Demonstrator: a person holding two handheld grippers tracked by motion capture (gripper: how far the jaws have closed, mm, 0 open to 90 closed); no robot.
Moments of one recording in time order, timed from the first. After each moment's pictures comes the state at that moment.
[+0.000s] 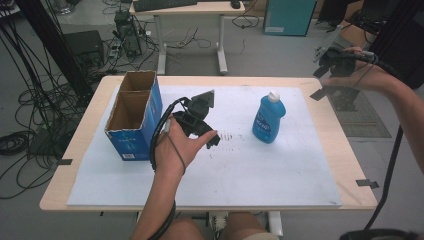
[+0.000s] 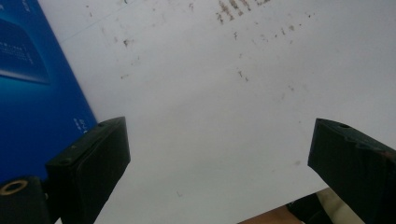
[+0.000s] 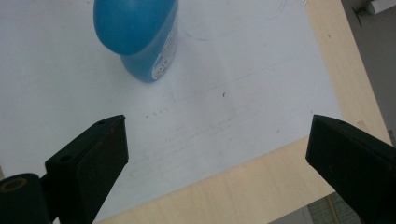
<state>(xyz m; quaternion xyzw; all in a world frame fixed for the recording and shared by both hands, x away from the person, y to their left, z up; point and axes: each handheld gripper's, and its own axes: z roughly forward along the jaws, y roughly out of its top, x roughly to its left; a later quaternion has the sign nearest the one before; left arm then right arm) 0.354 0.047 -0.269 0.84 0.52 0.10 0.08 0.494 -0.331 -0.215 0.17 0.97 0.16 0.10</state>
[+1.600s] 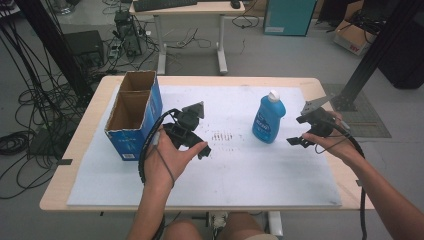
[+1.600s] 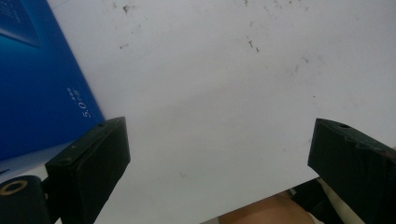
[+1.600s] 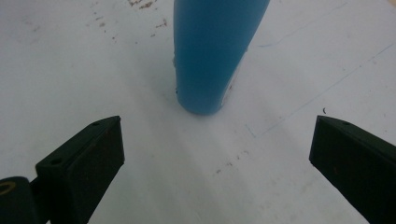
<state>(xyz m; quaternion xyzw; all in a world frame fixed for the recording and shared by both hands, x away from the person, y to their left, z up) 0.338 0.067 -0.285 0.84 0.53 0.09 0.07 0.421 -0.318 -0.361 0.25 0.91 0.32 0.12</state>
